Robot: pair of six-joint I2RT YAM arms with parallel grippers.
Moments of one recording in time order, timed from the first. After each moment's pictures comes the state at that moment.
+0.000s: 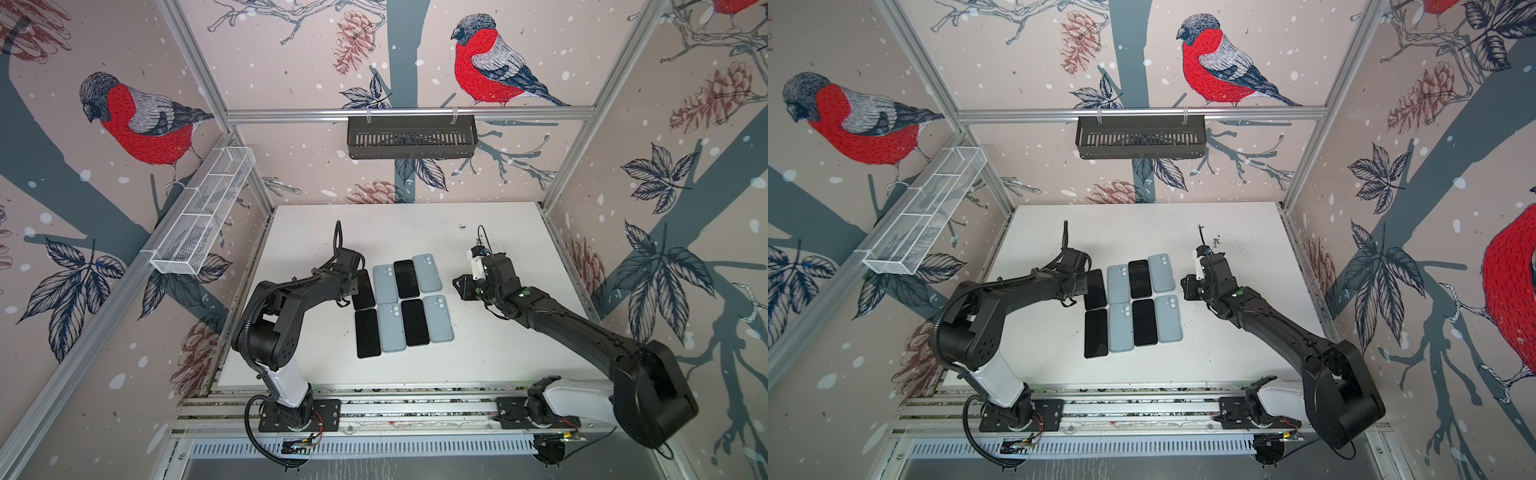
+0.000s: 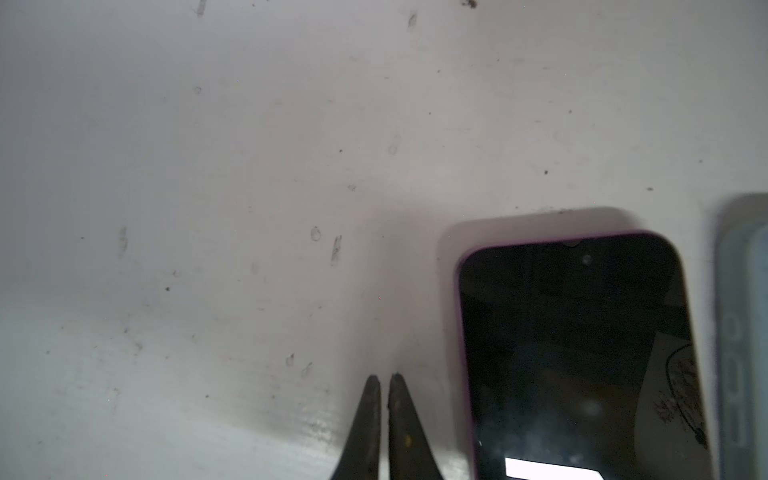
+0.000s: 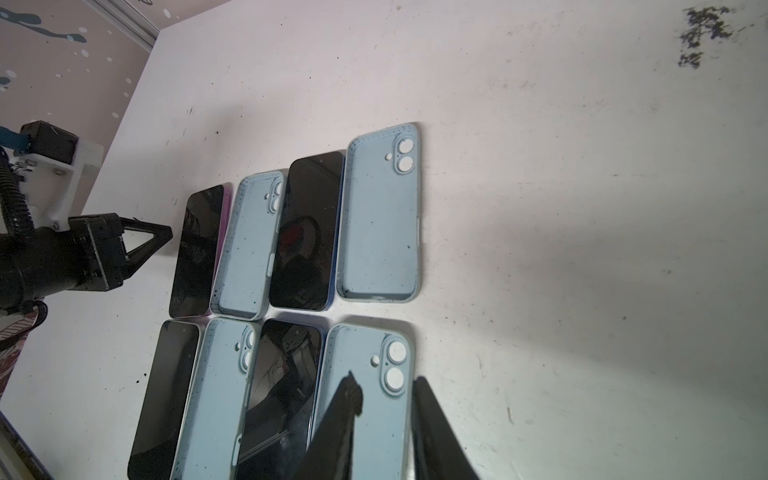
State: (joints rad) left arm -0.33 1.73 0.91 -0.27 -0.31 -0.39; right arm 0.48 1.26 0.71 -0.16 -0.16 0.43
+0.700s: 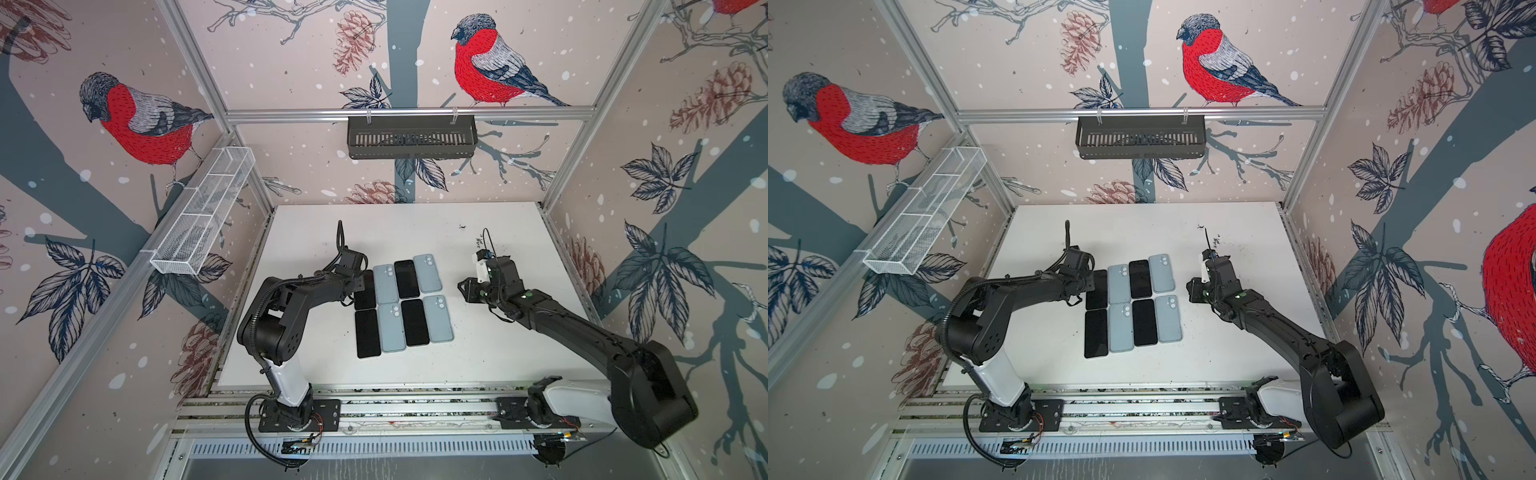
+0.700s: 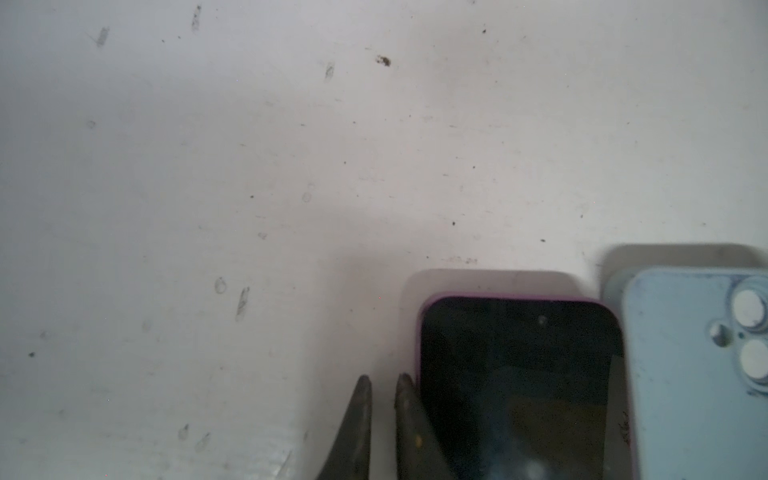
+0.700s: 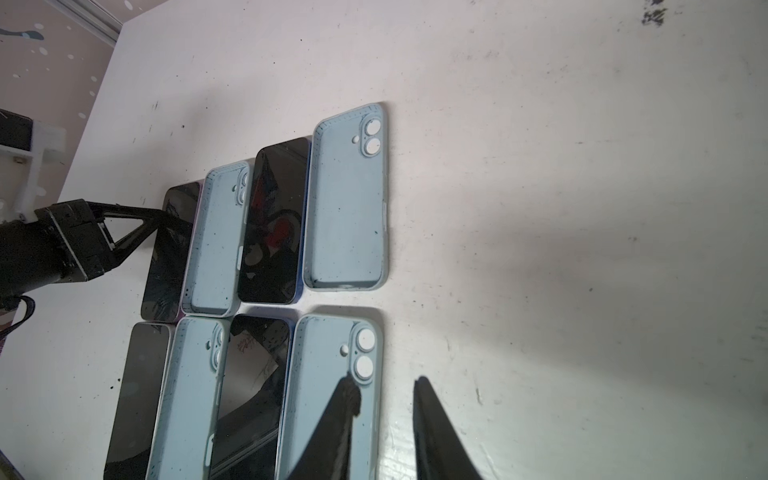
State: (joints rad) left arm -0.34 1.76 0.89 -0.11 -0.24 -0.44; right arm 0.42 1.26 0.67 -0.16 -0.18 0.43
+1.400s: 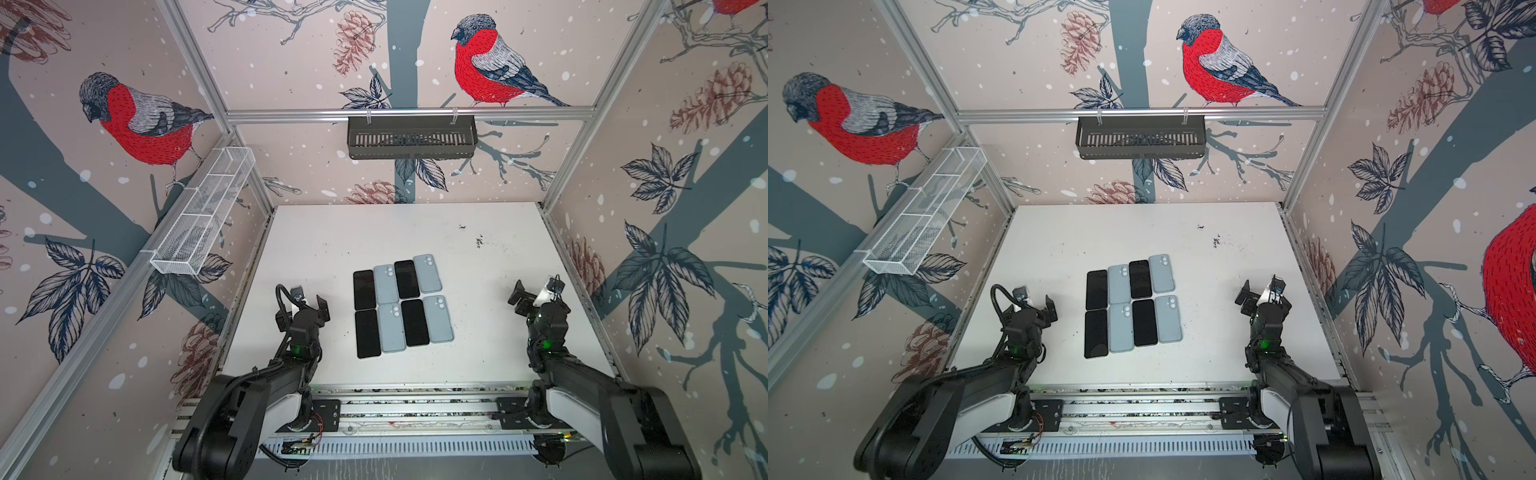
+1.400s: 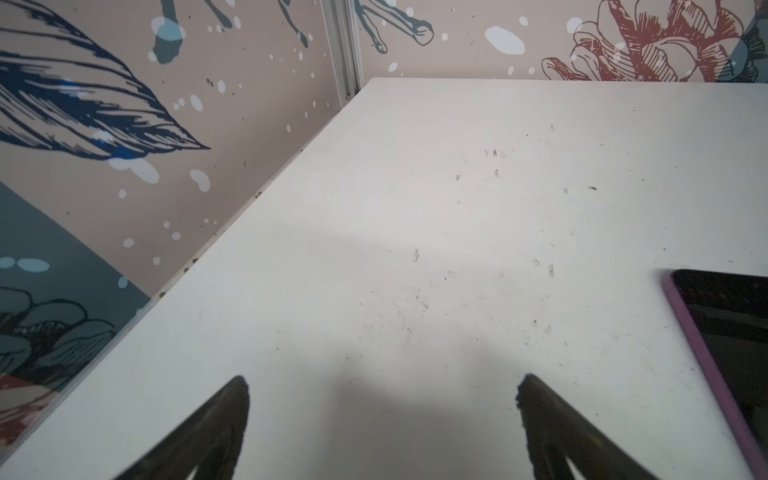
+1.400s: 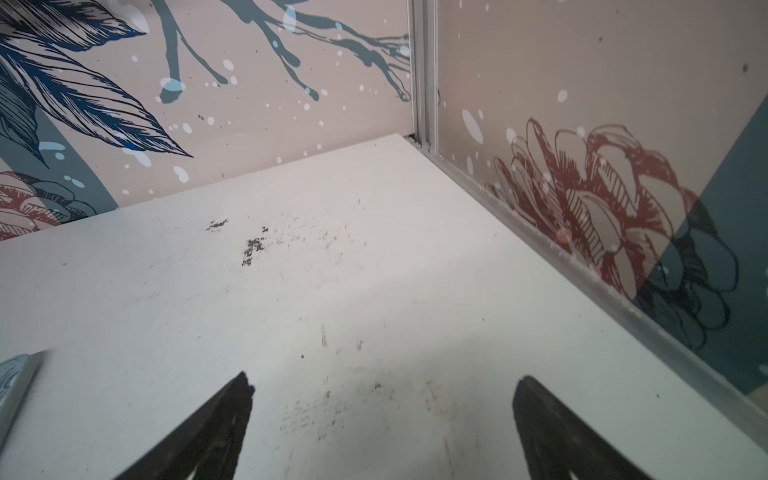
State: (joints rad) left arm -0.17 1.20 0.02 0.86 -0.51 -0.06; right arm 0.03 1.15 0.04 0.92 0.26 0.15
